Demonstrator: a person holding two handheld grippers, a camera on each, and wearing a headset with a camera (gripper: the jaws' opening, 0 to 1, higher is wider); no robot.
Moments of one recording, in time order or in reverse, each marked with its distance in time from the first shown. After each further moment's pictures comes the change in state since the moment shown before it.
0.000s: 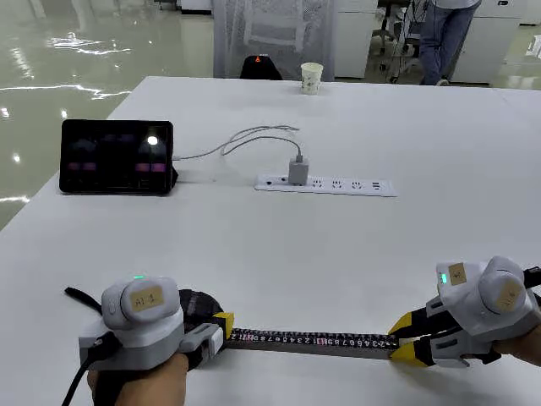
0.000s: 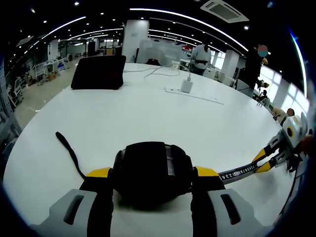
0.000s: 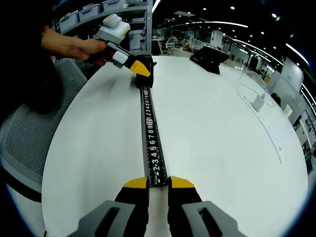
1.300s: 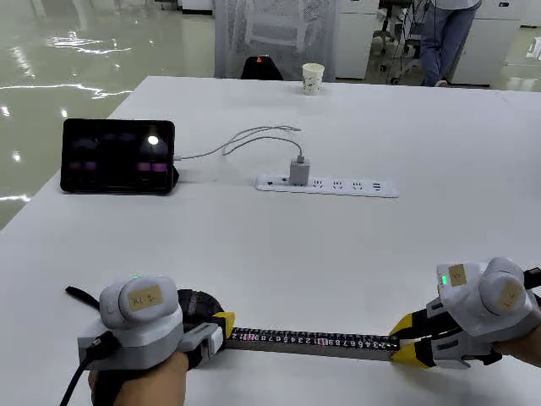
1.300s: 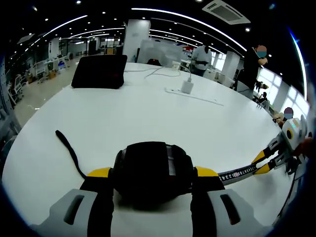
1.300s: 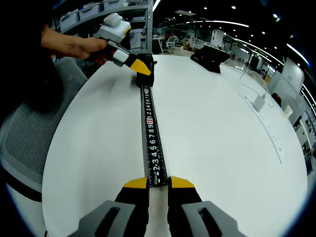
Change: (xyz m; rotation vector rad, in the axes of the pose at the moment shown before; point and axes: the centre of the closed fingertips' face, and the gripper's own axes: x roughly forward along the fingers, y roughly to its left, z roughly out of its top) left arm -0.001 0.001 0.000 -0.020 0.000 -0.007; right arm 0.000 0.001 0.000 -0.003 0.012 0.001
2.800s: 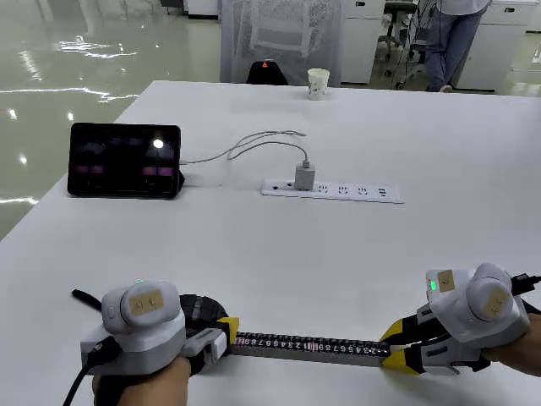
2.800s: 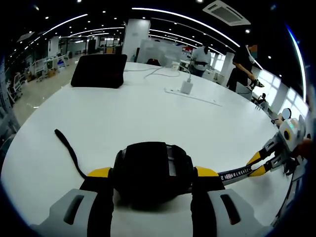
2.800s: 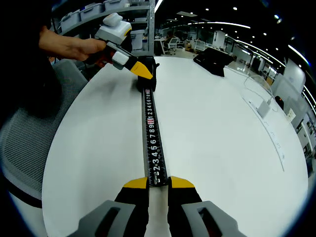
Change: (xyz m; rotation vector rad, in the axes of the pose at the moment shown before) left arm -0.001 0.001 -0.001 -0.011 0.002 -0.017; right arm 0.013 0.005 0.019 -0.015 -0.018 0.014
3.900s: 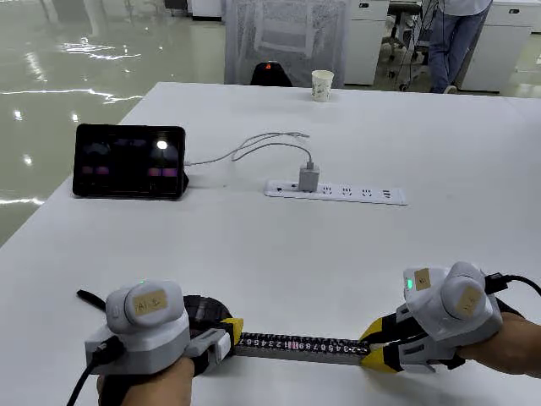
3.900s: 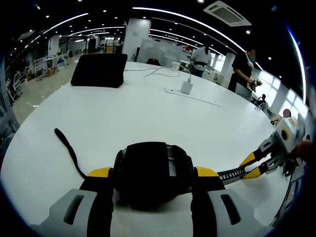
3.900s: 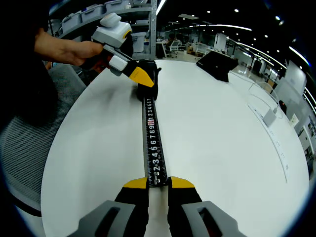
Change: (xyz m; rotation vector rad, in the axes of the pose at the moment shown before) left arm 0.000 -0.001 0.001 -0.008 0.002 -0.003; right arm 0.021 0.000 0.025 -0.008 -0.025 0.014
